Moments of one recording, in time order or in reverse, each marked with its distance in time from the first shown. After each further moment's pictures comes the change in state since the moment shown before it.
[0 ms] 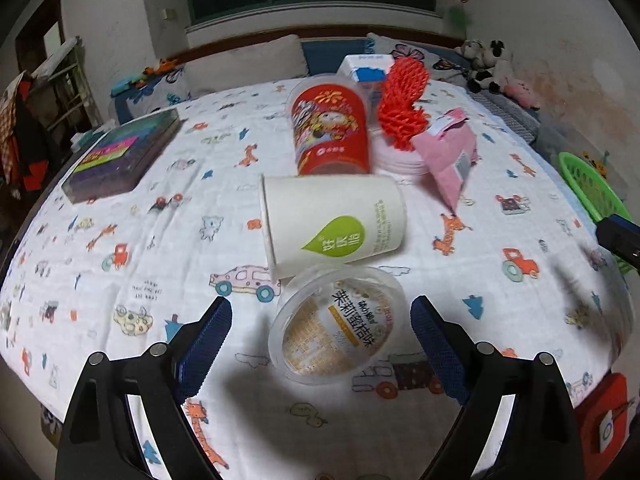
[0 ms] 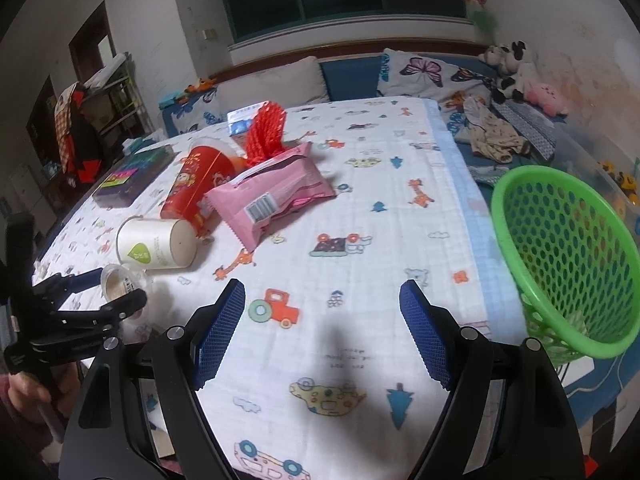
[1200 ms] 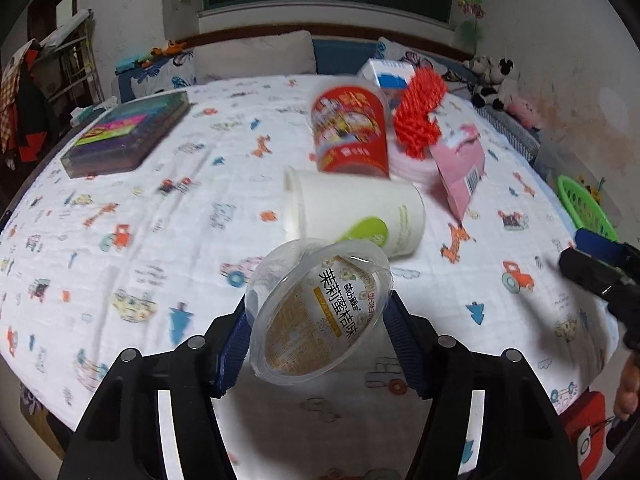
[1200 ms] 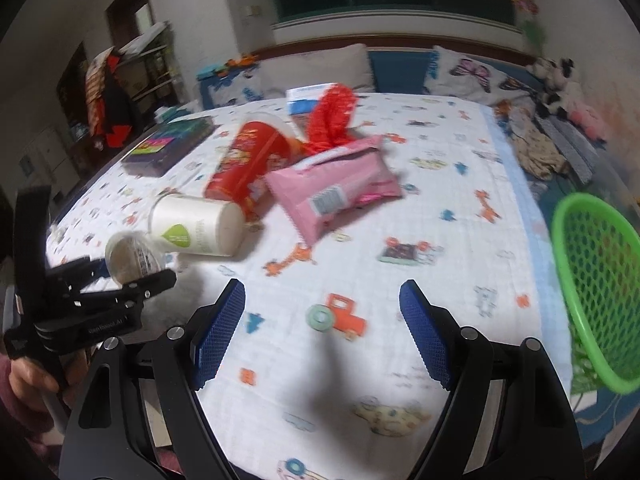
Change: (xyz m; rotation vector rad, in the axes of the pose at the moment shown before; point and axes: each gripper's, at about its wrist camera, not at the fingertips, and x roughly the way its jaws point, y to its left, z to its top) left arm -0.007 0.026 0.001 -0.093 0.000 -0.058; right arm 0.026 0.049 0.013 -0.153 0.059 0.118
